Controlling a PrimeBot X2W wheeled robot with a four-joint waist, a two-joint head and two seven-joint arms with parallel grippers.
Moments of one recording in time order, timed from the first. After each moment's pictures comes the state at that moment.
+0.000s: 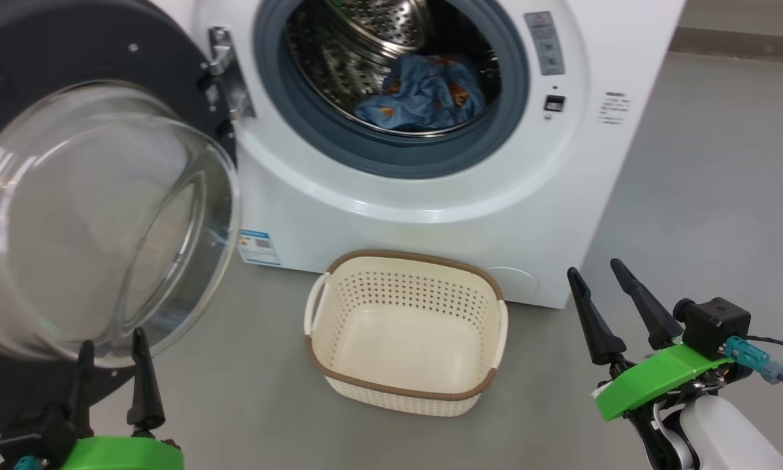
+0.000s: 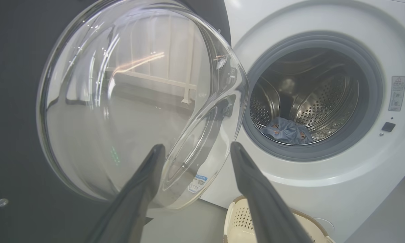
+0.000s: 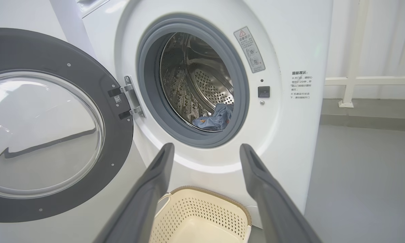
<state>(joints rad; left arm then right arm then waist) -0.13 0.06 0.12 0.34 -0.29 -0.11 -0.26 -0.25 -0.22 0.29 0.36 0.50 0.13 -0.25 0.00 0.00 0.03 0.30</state>
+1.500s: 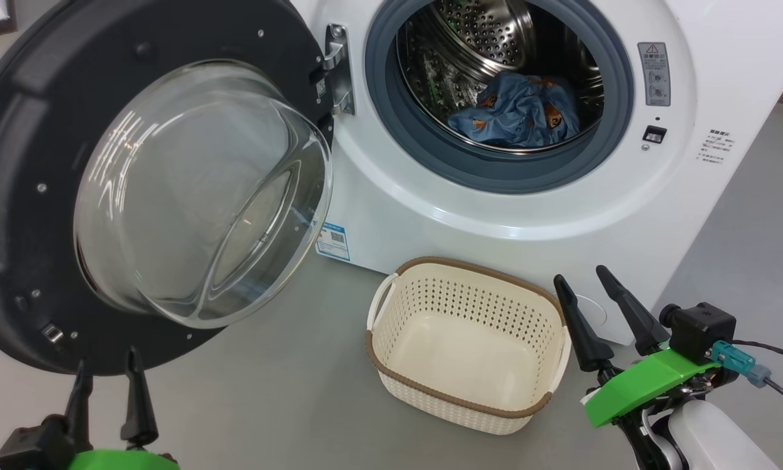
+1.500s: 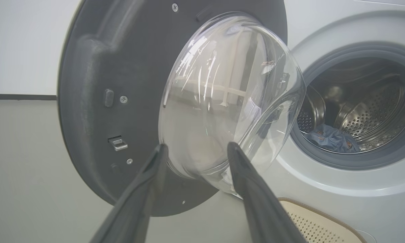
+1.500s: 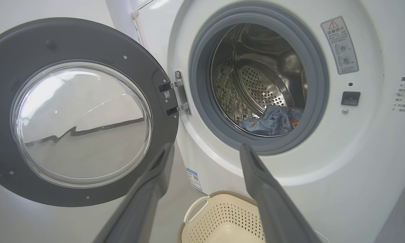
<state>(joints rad) -0.10 0.08 0.10 0.33 -0.30 -0.08 -0.26 -0.25 -0.21 0.32 0.37 0.51 0.13 -0.25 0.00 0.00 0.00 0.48</state>
